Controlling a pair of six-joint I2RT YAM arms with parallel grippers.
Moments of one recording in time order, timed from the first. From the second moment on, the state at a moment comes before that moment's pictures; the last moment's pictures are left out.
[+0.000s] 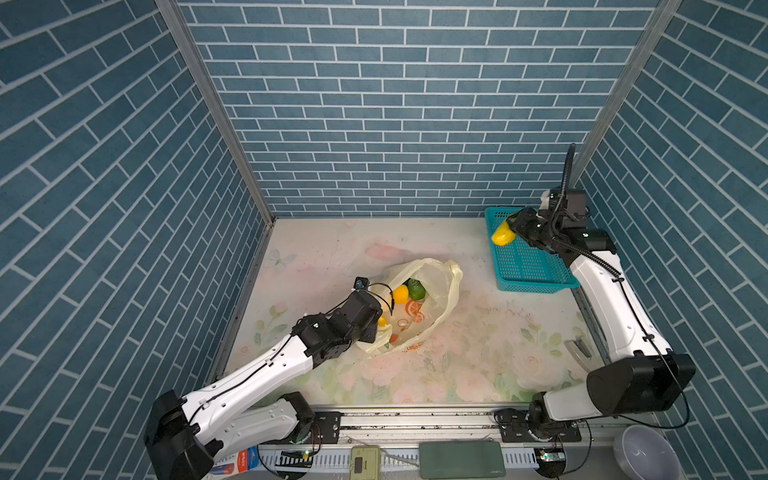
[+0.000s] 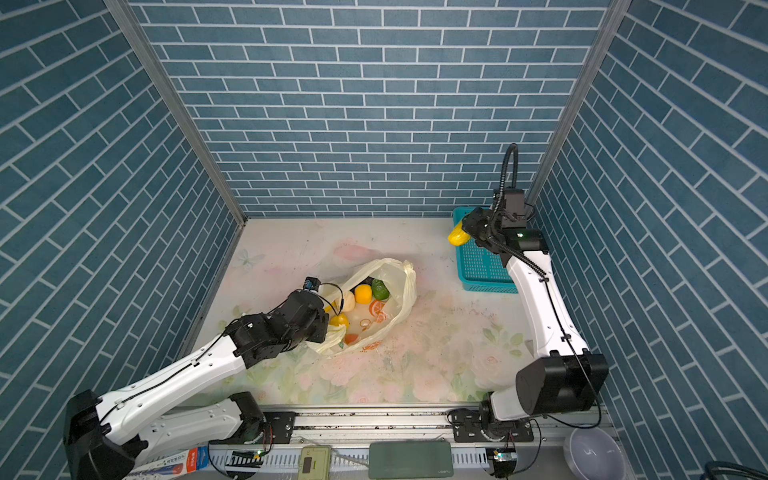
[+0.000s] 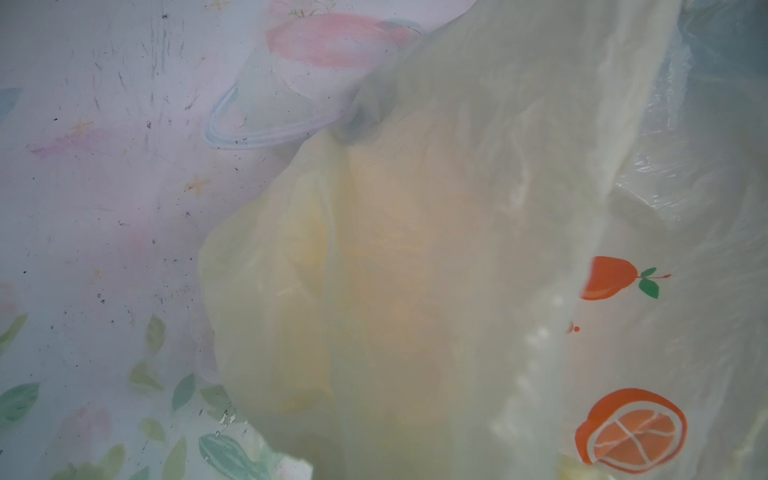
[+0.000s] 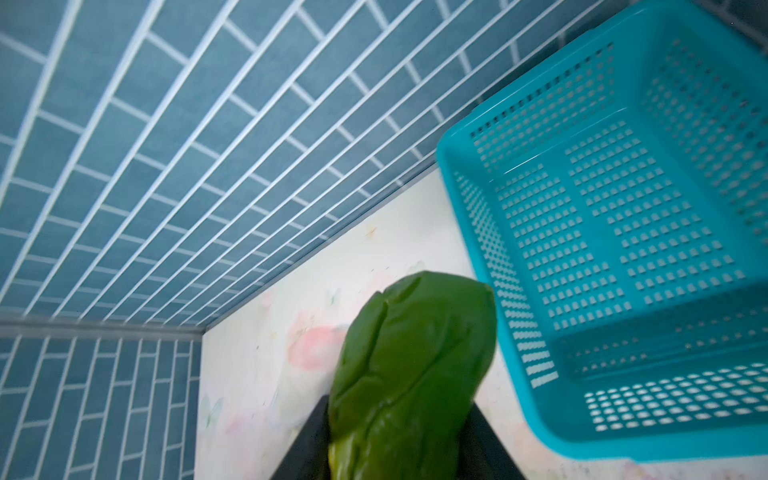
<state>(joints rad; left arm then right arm) -0.83 1.03 0.83 -0.73 -0.31 -0.54 0.09 1.48 1.56 -0.68 -0.14 0.63</state>
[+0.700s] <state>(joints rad) -0.83 0.98 0.80 -0.75 -0.30 -0.56 -0.04 1.93 1.52 -0.54 -0.03 0.63</state>
